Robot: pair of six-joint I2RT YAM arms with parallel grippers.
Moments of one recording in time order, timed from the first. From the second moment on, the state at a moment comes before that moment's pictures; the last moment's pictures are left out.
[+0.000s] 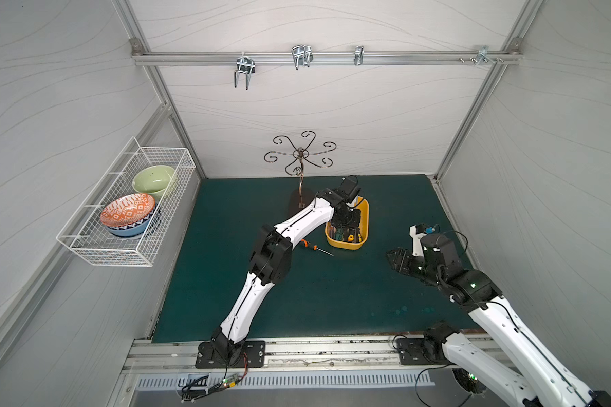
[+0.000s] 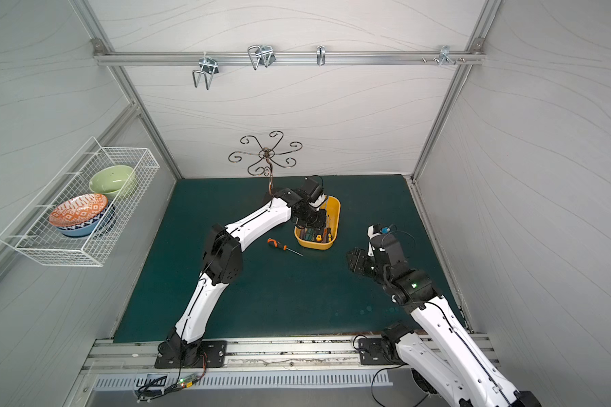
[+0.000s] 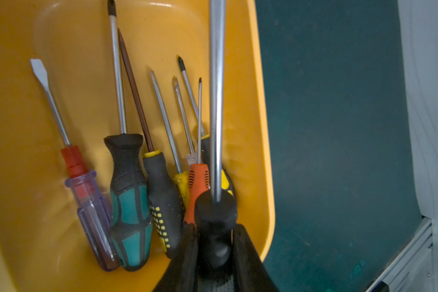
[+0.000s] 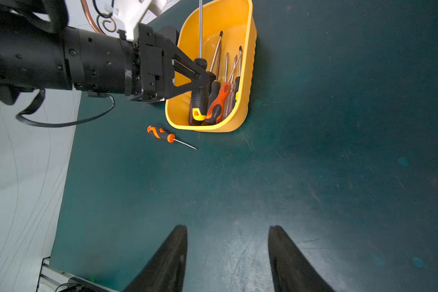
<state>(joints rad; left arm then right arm) -0.71 2.37 2.19 -0.93 0.19 -0.48 0.51 0.73 0.77 -0.76 -0.03 0.63</state>
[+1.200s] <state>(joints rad) -0.63 1.67 1.30 -0.72 0.23 0.52 0.51 0.71 0.77 -0.77 -0.03 0.63</state>
